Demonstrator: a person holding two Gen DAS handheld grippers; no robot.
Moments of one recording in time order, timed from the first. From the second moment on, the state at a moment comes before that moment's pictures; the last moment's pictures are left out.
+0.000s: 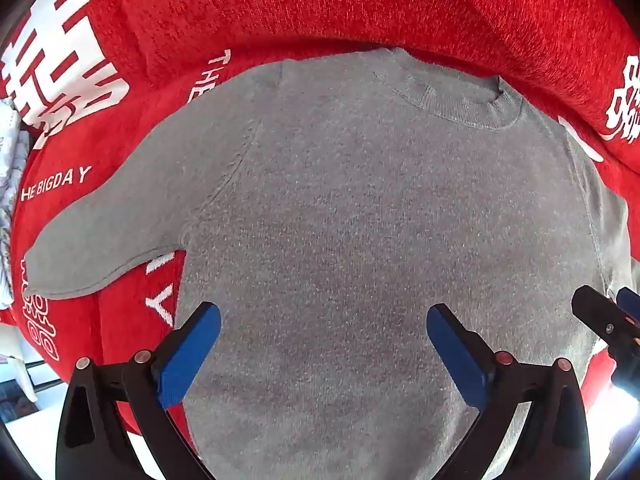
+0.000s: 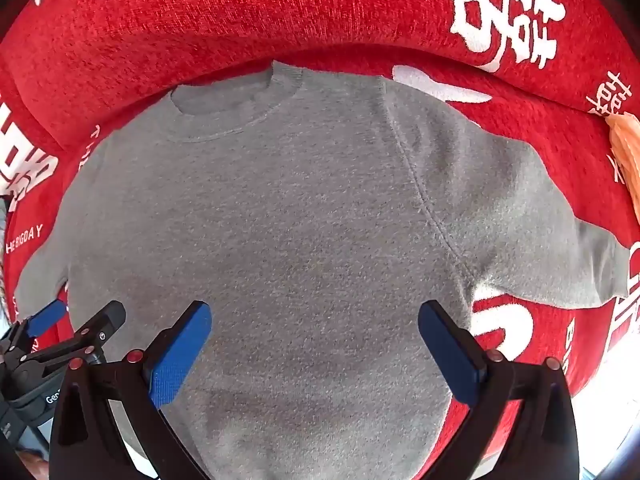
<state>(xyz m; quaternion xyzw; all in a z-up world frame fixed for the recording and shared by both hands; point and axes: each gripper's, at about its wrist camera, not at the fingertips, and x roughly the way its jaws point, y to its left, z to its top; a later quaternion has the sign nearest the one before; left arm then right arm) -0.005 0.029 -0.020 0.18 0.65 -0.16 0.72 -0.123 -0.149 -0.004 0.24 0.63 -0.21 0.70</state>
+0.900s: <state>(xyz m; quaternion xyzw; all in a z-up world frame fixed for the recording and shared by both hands) -0.007 0.038 -0.009 0.18 0.65 -0.17 0.72 -0.122 -0.139 0.003 0.24 0.64 -0.21 0.70</state>
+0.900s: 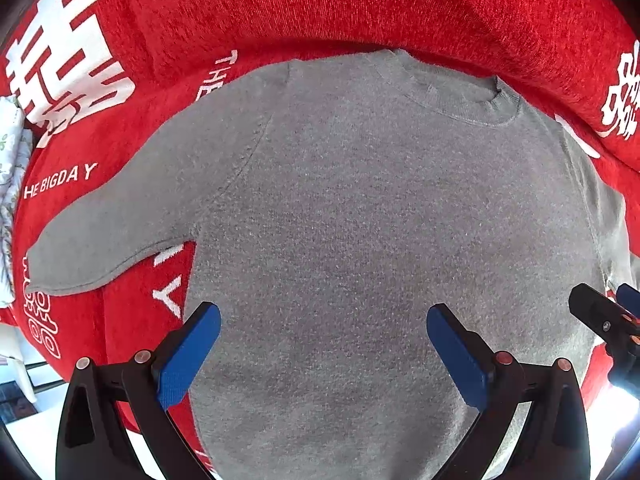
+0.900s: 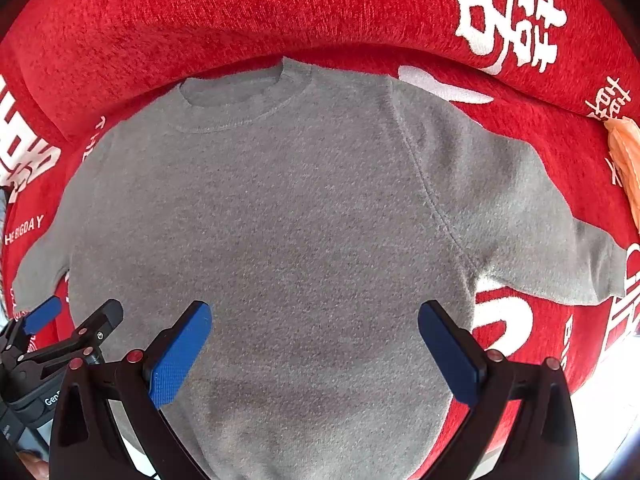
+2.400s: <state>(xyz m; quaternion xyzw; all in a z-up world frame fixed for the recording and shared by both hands) -0.002 0.062 -0.006 0.17 0.65 -0.16 0.73 -0.117 -0.130 0.005 0.22 0.62 -0.21 0.72</state>
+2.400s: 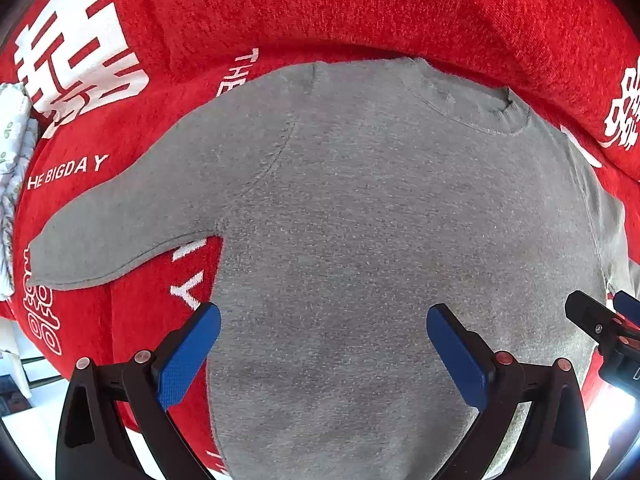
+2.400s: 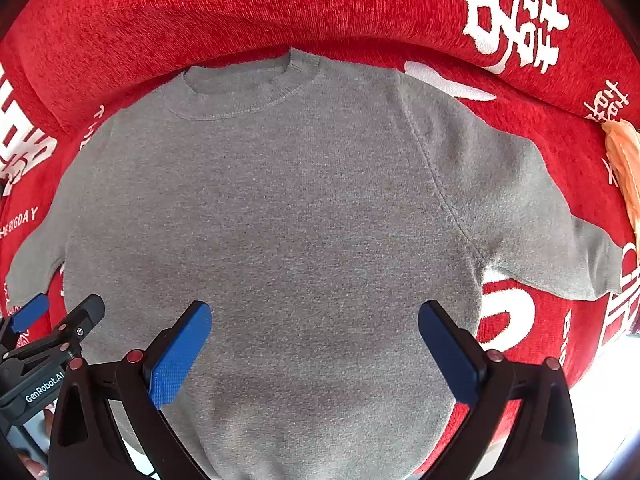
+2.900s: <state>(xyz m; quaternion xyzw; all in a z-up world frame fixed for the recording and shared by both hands) 0.003 0.079 -0.006 0.15 0.65 -0.16 0.73 -0.114 -0.124 0.014 0.22 0.62 -0.21 0.73</state>
